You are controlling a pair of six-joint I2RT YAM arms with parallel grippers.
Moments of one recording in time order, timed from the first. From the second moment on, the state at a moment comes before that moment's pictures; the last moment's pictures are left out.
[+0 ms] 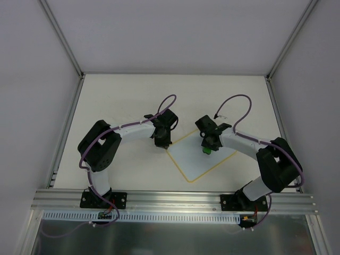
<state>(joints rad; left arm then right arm) -0.76 1.84 1.18 -0.58 -0.06 -0.75 0.67 1.54 0.87 -0.58 0.42 0.94</state>
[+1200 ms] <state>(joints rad) -0.72 1.82 1.15 -0.55 -0.03 -0.76 0.45 1.50 0.83 -0.53 0.29 0.82</state>
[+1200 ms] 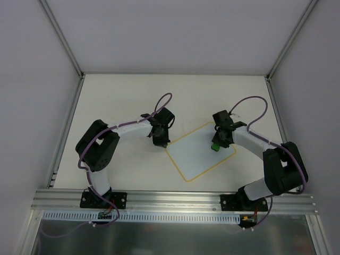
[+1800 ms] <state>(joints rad) -0.71 1.82 1.15 -0.54 -0.03 -0.77 -0.10 1.19 0.74 -0.61 0.25 0.71</state>
